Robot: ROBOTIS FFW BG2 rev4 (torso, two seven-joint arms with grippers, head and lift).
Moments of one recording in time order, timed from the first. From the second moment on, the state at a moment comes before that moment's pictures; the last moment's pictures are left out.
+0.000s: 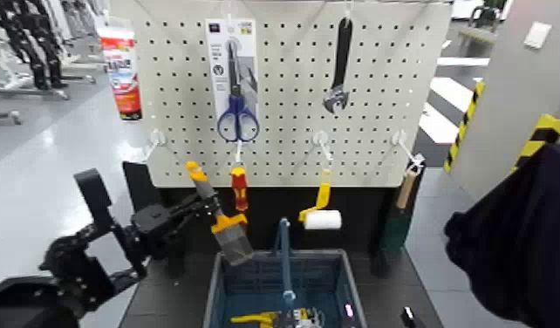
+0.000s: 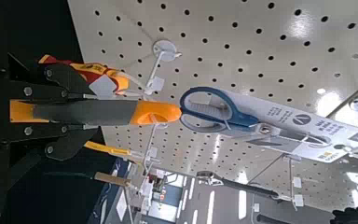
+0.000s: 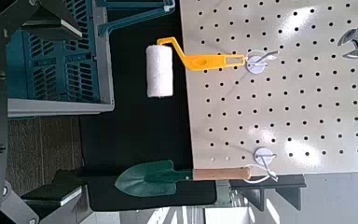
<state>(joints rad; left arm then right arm) -0.08 0.30 -0.02 -1.77 0.59 0.36 -0.70 0.39 -0.13 0.28 -1.76 -0.11 -0.21 -0.28</state>
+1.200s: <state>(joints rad) -0.16 0.28 -0.32 -1.35 0.76 0.27 -0.70 0.39 -0.14 0.29 -1.73 -0.14 -0.25 -0.28</state>
